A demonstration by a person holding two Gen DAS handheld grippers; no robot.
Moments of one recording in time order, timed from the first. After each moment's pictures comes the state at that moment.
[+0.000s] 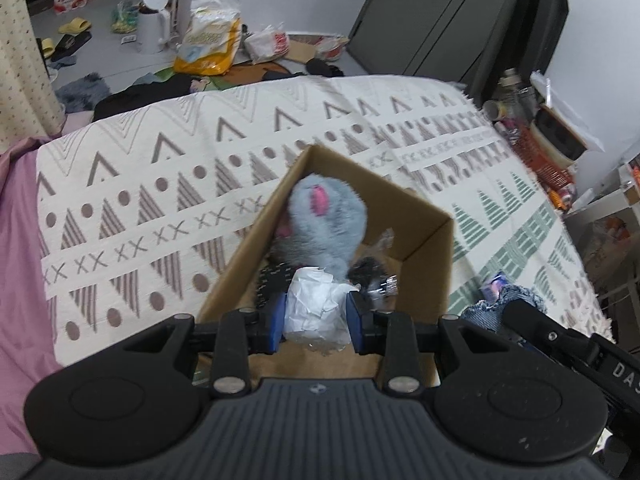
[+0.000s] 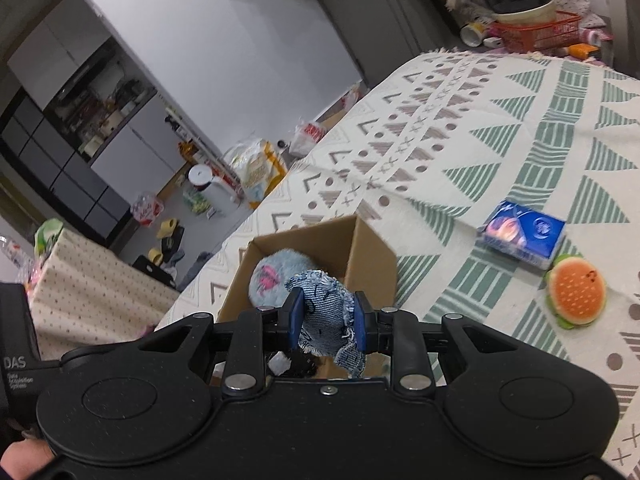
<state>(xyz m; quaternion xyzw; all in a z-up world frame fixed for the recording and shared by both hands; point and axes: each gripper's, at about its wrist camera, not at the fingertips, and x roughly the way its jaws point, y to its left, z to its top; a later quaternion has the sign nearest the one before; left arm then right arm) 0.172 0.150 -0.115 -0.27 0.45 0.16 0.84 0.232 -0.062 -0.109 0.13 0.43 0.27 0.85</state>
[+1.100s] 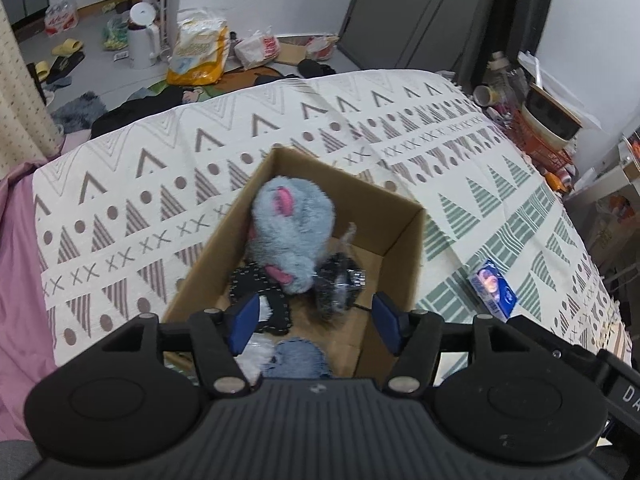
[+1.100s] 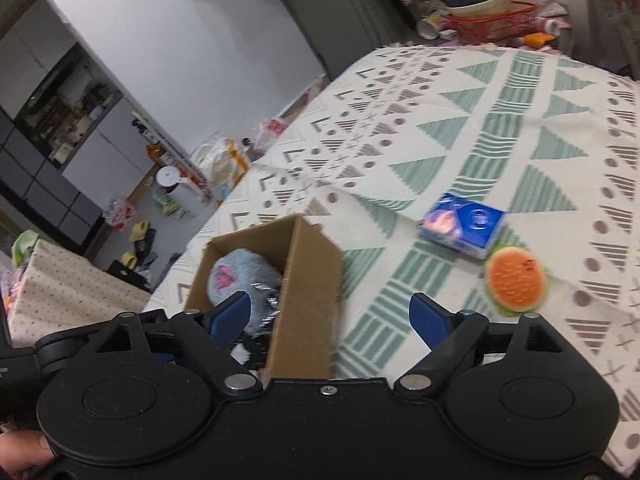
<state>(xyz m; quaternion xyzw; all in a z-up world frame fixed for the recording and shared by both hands) 0.191 0.112 -0.096 -0.23 0.46 0.15 0.84 0.239 -0.106 -0.103 0.13 0.45 0.21 0.86</state>
